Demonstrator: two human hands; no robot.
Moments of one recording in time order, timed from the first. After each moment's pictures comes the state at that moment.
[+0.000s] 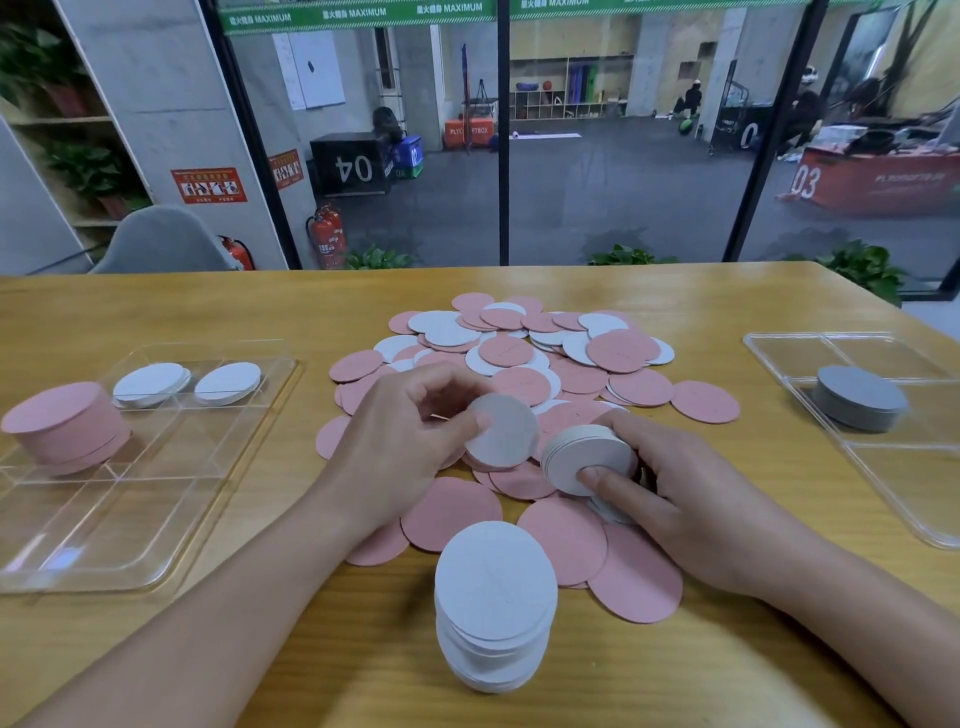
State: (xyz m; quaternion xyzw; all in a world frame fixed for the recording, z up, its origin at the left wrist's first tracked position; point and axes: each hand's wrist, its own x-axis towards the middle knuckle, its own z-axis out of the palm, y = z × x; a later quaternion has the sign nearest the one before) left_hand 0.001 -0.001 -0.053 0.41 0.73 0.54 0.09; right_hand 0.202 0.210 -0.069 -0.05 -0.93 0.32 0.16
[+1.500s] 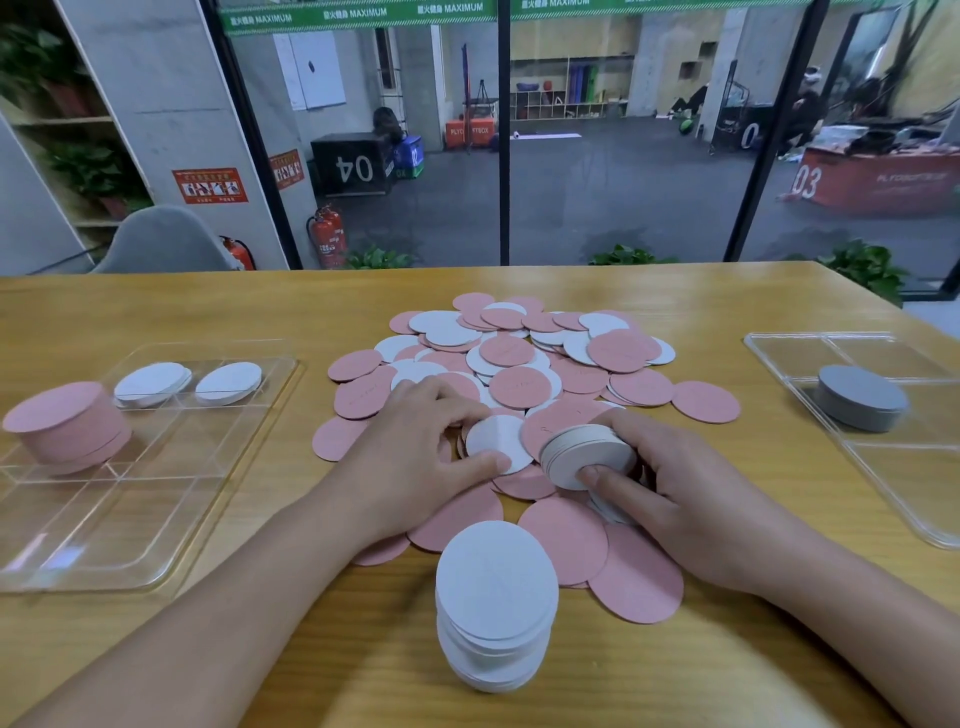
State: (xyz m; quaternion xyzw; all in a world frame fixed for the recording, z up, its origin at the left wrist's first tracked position) left_hand -0.009 -0.003 -0.065 0.48 0.83 0.29 0.04; right_hand 0.201 0.213 -0.072 -0.05 -0.93 0.32 0.16
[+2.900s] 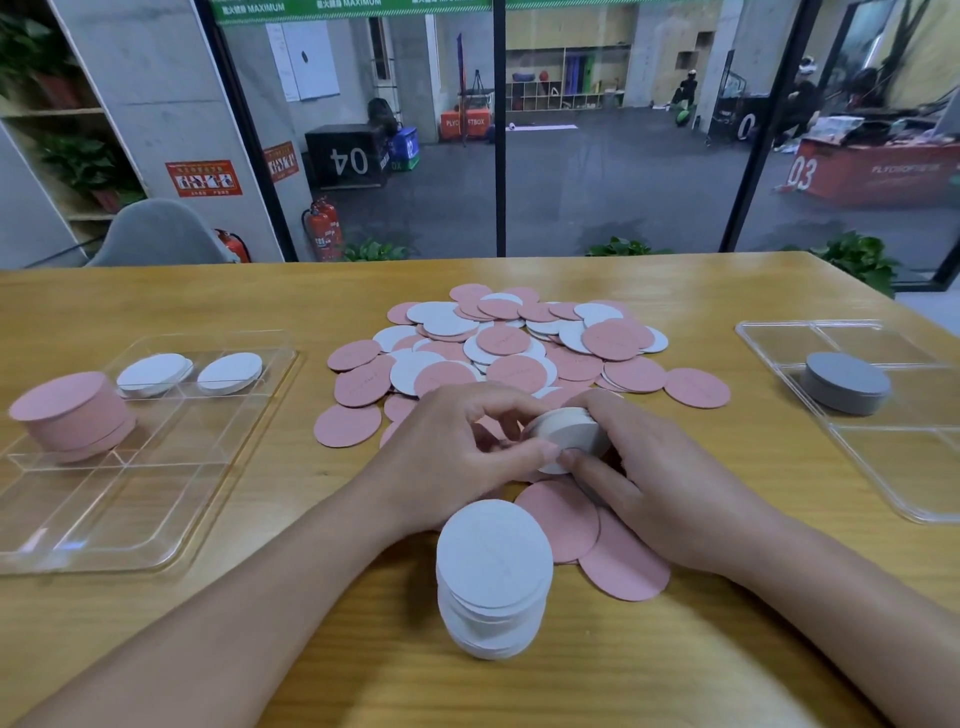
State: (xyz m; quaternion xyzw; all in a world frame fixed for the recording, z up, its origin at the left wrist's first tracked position) left_hand 0.031 0.009 -0.053 0.51 0.71 0.47 0.12; right_hand 0.195 0.197 -0.071 -0.05 -0.95 0.27 0.16
